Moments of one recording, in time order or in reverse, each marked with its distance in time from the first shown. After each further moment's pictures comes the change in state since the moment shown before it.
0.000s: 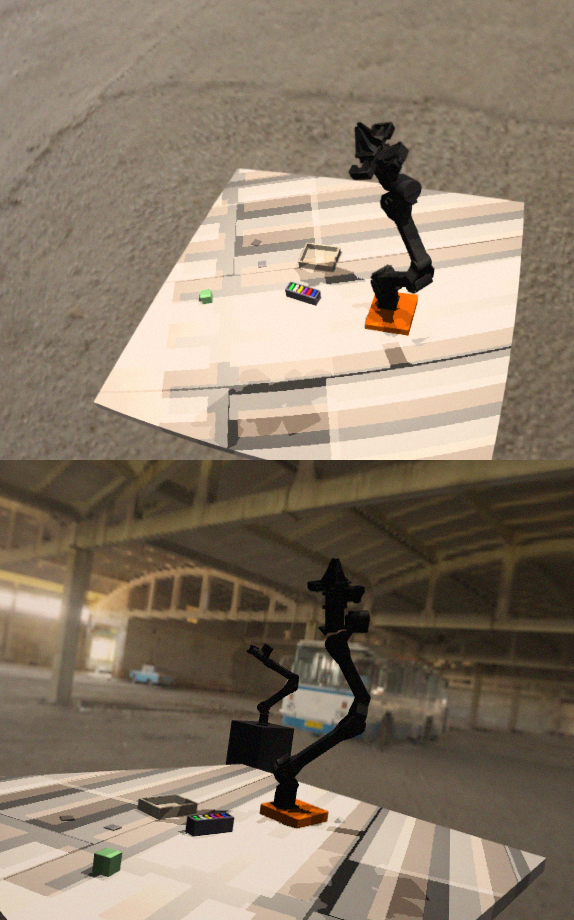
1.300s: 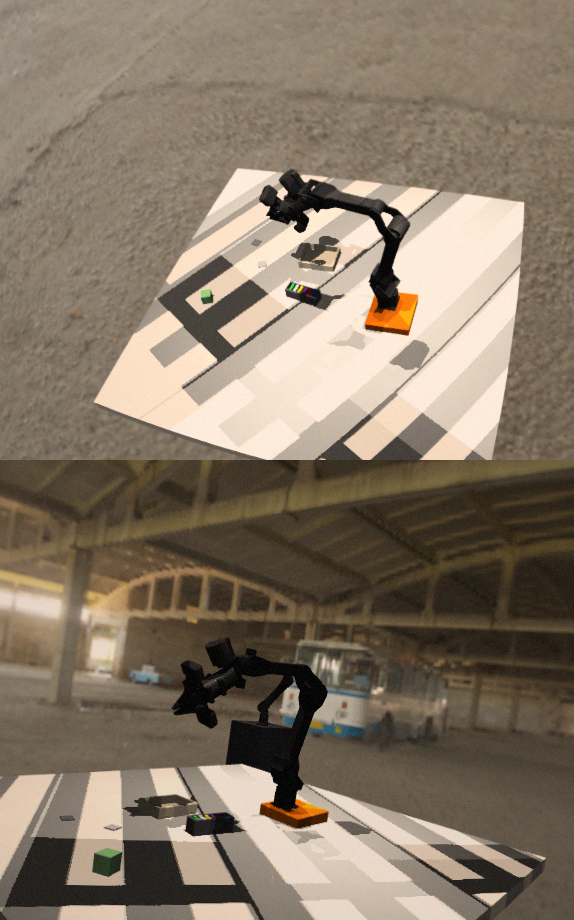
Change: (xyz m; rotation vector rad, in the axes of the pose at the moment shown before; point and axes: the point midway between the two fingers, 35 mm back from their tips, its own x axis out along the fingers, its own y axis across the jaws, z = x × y) arm -0.275 -0.016 -0.499 1.132 1.479 -1.245
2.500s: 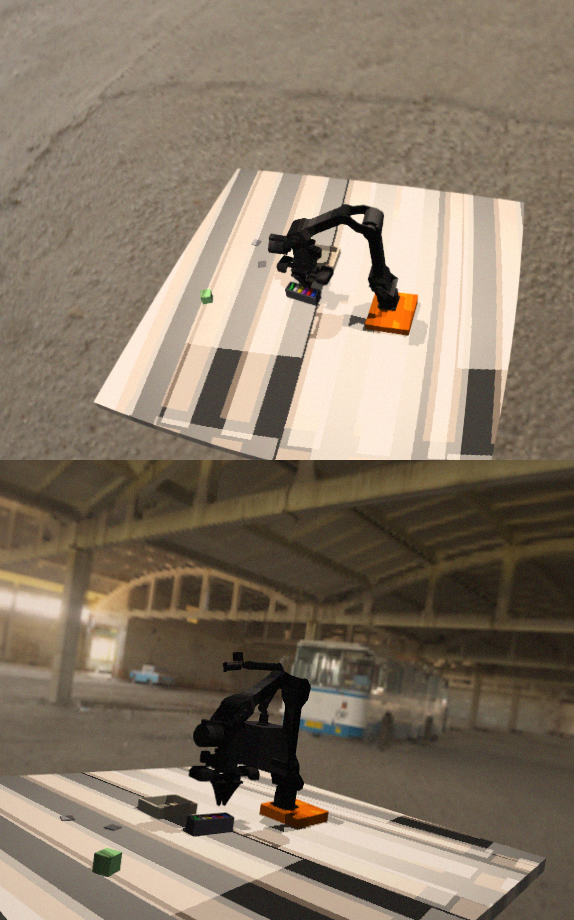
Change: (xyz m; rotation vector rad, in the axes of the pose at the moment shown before) arm 0.030 -0.223 -0.111 0.237 0.095 -0.963
